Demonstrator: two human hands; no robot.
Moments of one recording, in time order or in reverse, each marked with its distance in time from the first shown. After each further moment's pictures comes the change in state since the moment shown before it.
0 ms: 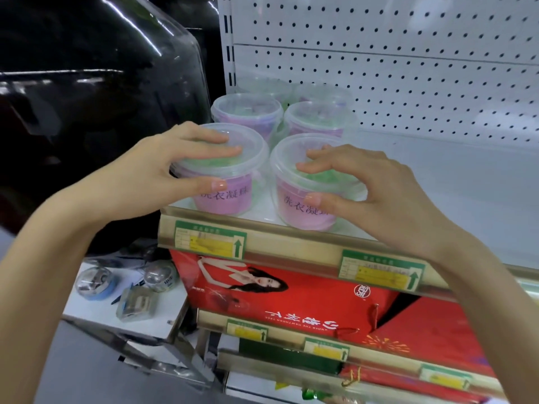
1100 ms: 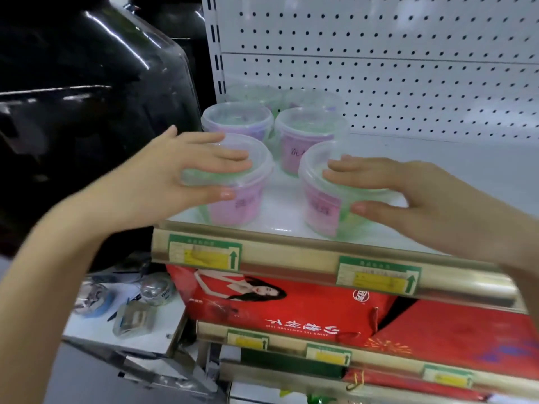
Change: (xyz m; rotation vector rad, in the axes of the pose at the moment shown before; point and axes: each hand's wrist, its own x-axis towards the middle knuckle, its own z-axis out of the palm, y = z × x) left_hand 0.014 0.011 0.000 0.169 -0.034 0.119; right_hand -0.011 -0.007 -0.041 -0.098 -0.249 0.083
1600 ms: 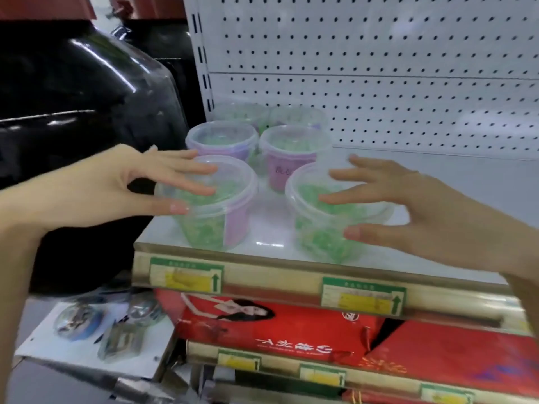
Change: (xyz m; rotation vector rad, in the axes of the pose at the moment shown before) left_hand 0.008 -0.016 -0.024 -0.236 -0.186 0.010; right_hand -0.001 0.022 -0.013 0.091 0.002 -0.001
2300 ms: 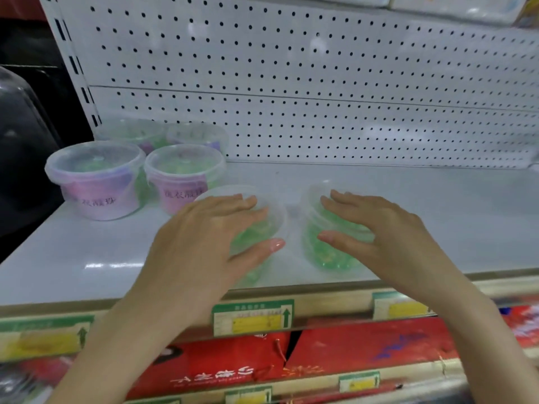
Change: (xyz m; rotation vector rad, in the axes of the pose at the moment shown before) left_hand 0.091 0.119 0.143 0.218 0.353 0.043; right_hand -0.076 0.058 -0.029 -0.293 0.256 0.434
